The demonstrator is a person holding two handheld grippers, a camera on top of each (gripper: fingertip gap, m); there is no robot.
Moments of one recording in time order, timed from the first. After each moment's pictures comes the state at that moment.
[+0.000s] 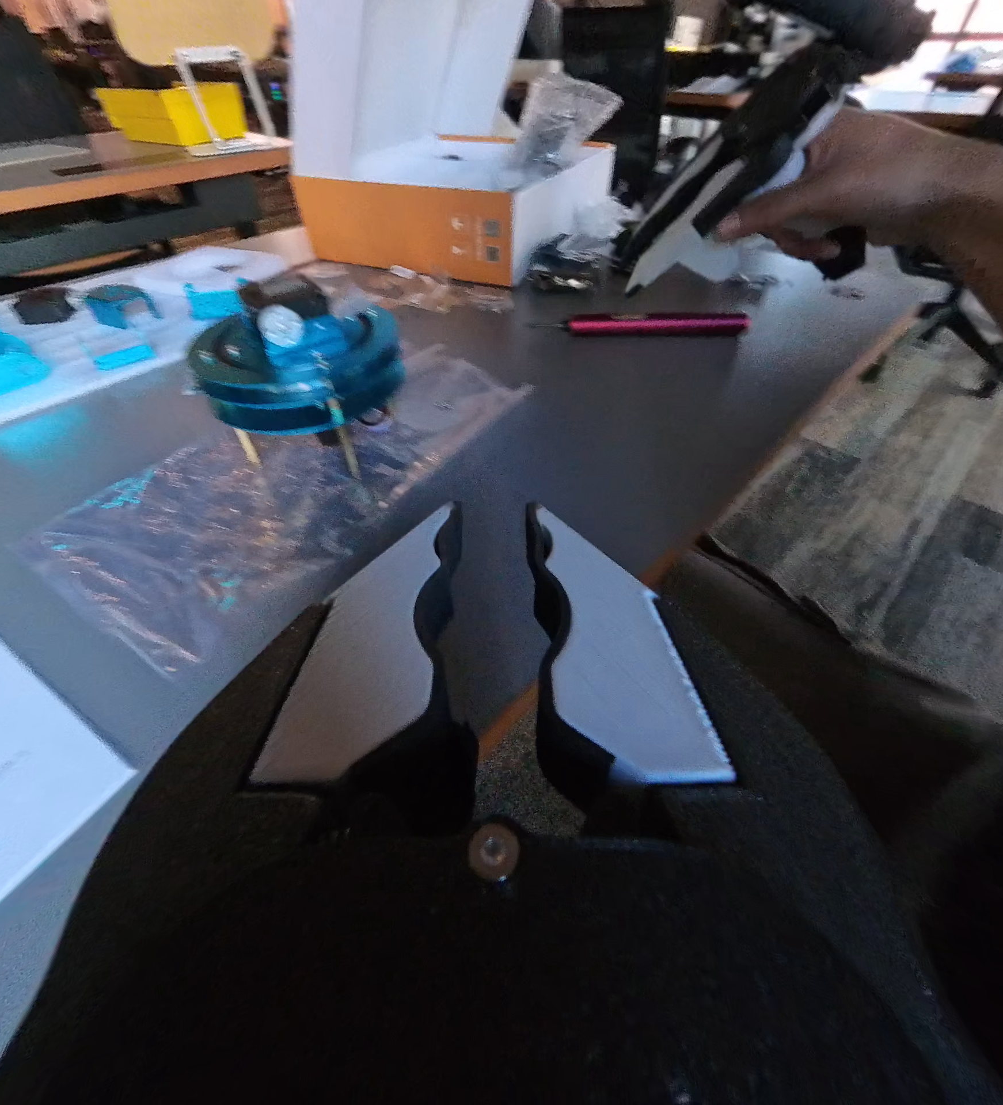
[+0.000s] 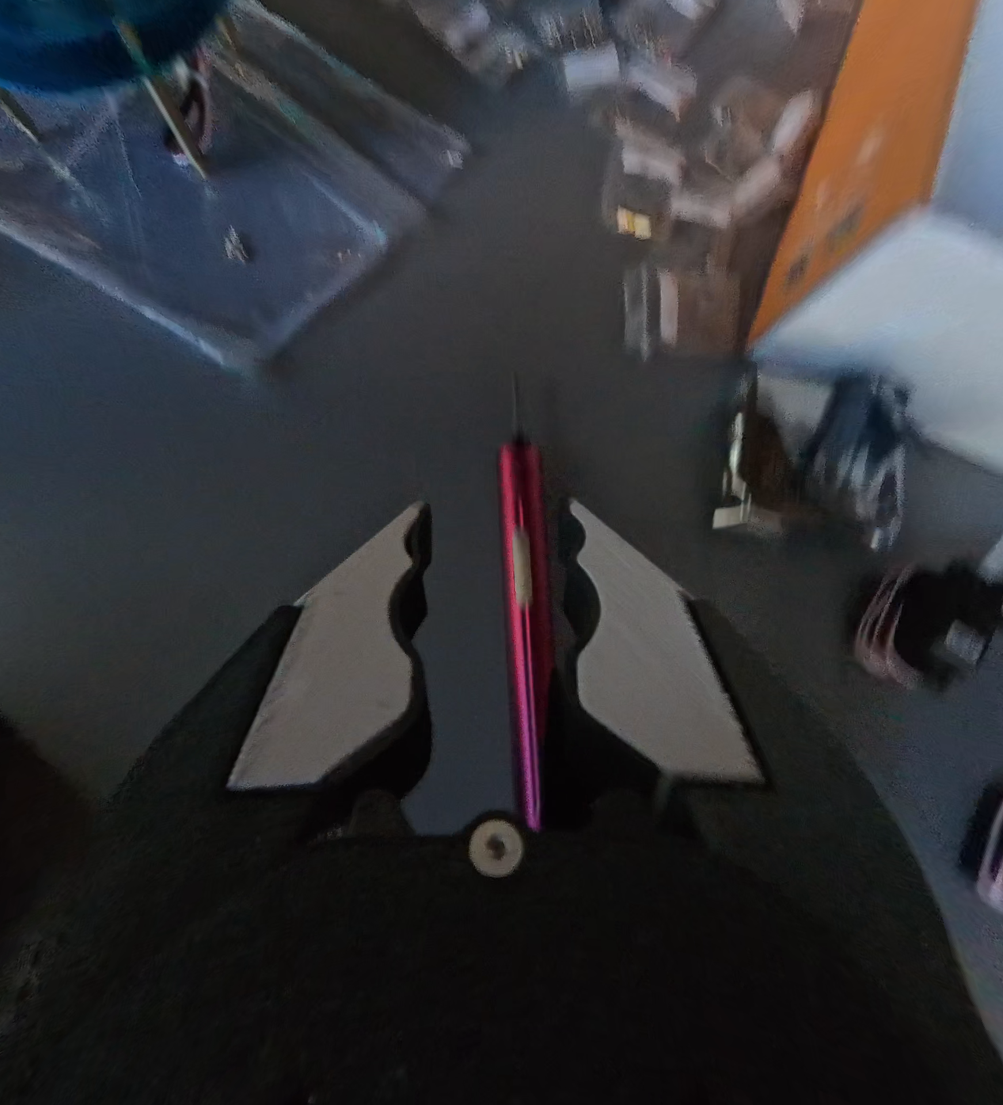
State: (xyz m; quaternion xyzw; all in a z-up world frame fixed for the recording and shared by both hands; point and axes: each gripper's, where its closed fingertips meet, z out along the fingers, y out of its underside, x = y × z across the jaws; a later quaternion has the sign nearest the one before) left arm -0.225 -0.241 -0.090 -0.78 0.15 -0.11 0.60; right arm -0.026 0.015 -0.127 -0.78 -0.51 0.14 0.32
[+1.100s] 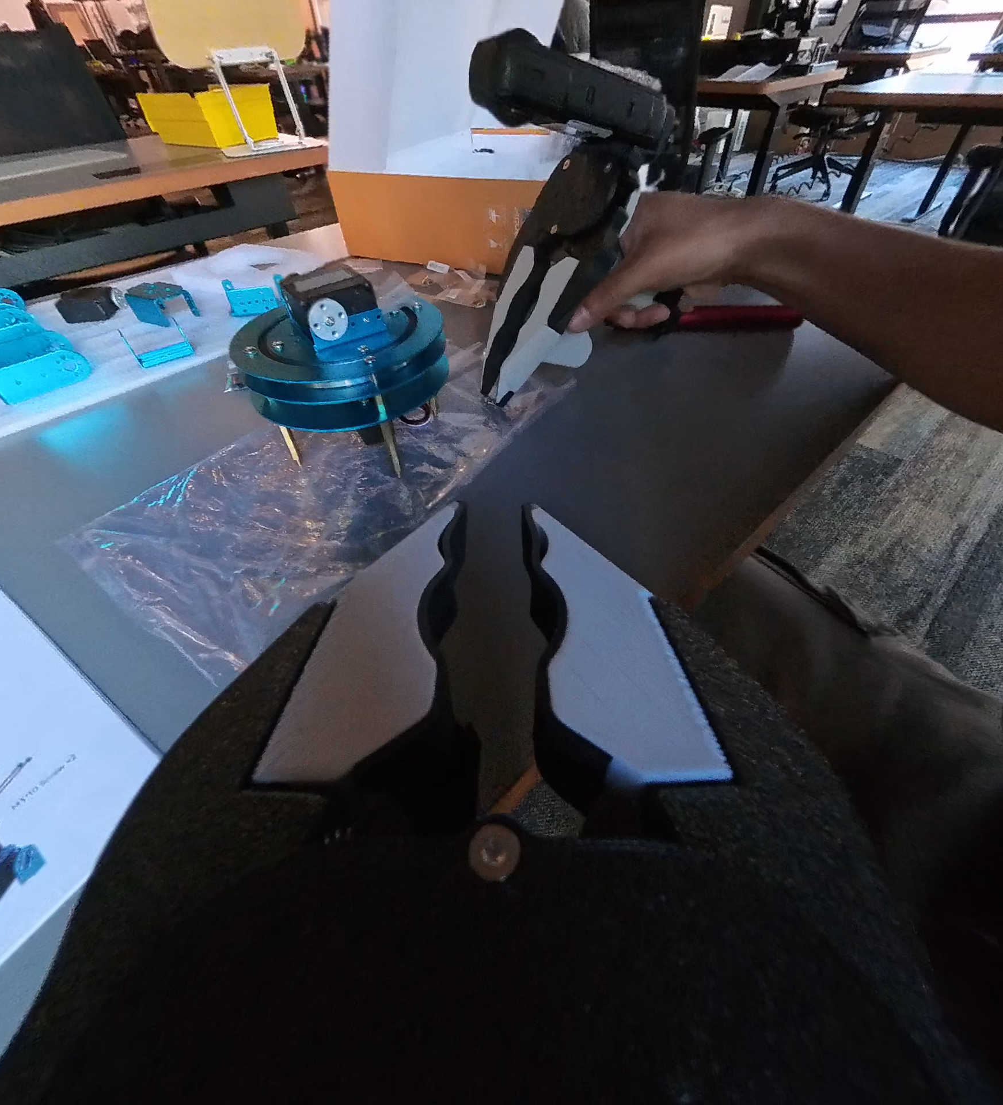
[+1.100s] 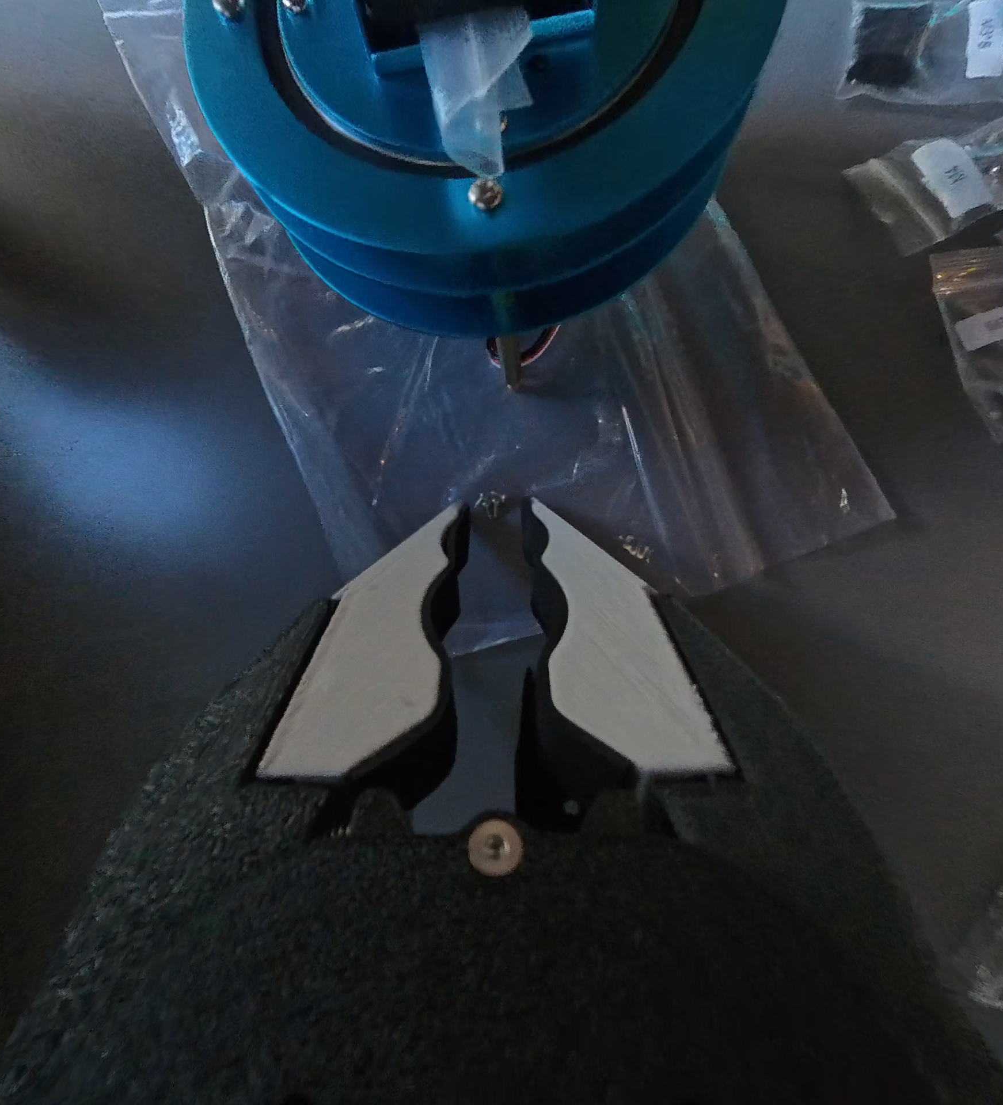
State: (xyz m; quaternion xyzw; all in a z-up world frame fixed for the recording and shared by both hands) left arm -0.244 -0.224 -0.097 -0.78 0.15 -0.09 0.60; right arm -0.193 -0.031 -0.179 -0.62 -0.71 0.28 0.18
